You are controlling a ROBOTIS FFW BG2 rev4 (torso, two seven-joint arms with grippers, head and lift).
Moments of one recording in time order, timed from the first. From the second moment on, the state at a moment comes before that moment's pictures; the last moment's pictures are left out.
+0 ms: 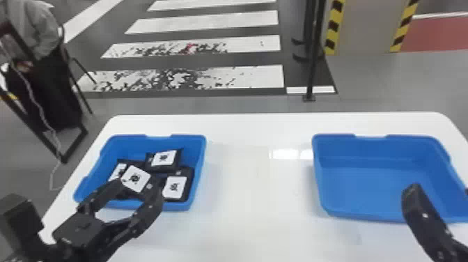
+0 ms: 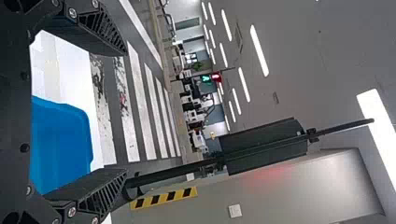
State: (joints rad) left arm 0.72 0.00 0.43 -2.43 0.27 0.43 -0.55; right arm 0.91 -0.05 -0.04 -2.41 -0.32 -0.11 0.24
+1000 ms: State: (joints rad) left arm 0.44 0.08 0.40 -2.31 0.09 0.79 -0.50; right arm 0.90 -0.05 -0.03 -2.40 -0.33 -0.12 0.24
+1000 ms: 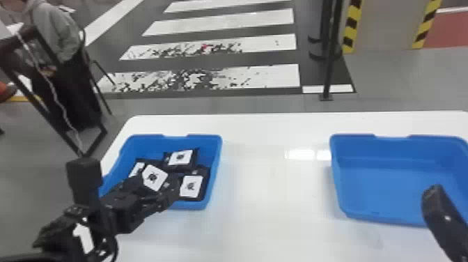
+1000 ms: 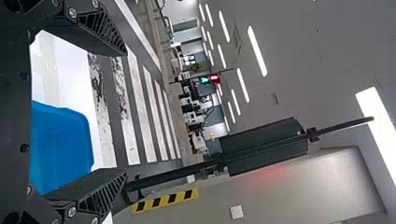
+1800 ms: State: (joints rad) left arm 0.10 0.15 0.22 -2.16 -0.07 1.32 -0.48; right arm 0.89 -0.05 -0.02 -2.38 -0.34 -0.13 0.24
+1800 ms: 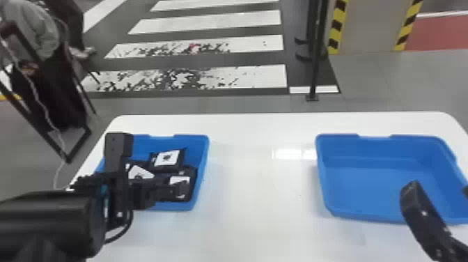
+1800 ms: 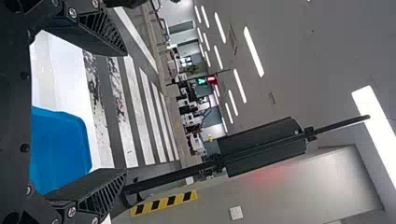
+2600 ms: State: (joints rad) left arm -0.10 0.19 0.10 -1.91 -0.13 1.51 -0.48; right arm 0.87 -0.05 -0.01 -2.38 -0.35 -0.13 0.24
